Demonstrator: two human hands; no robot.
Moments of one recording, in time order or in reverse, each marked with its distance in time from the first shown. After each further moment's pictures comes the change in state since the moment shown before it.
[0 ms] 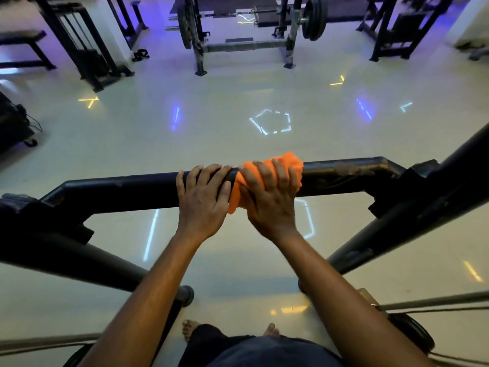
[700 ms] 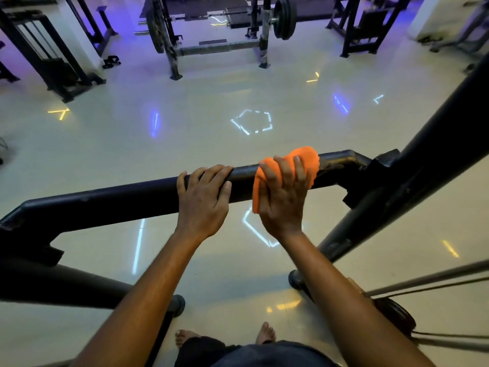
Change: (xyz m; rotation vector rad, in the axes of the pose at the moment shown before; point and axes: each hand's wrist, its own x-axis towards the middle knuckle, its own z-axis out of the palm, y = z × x) left_hand 0.019 0.046 0.018 -0.036 -0.074 0.094; right_hand -0.015 0.054 -0.027 -0.023 0.161 0.242
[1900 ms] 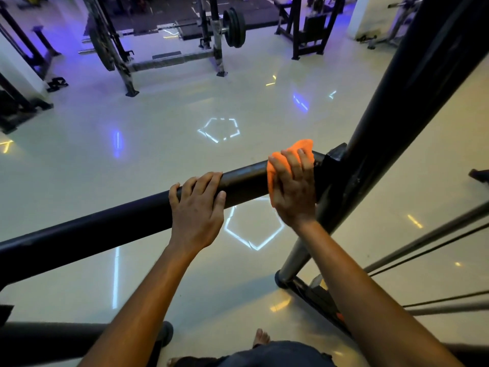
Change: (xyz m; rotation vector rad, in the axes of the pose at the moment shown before) left_hand 0.019 0.044 0.025 0.021 -0.072 0.128; right_hand 0.021 0.091 -0.044 -0.112 0.066 0.029
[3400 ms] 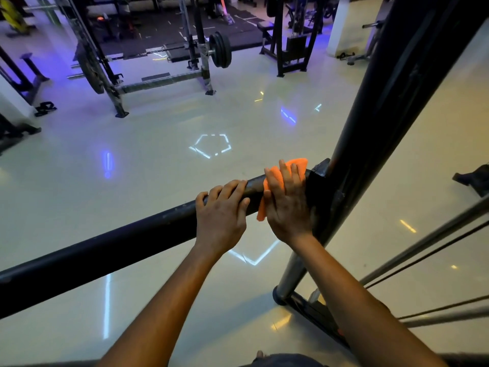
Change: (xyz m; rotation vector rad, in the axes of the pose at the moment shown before) left_hand 0.042 0.060 0.030 0.059 -0.009 0.105; right_hand -0.004 0.018 -0.002 -0.014 -0.081 0.046
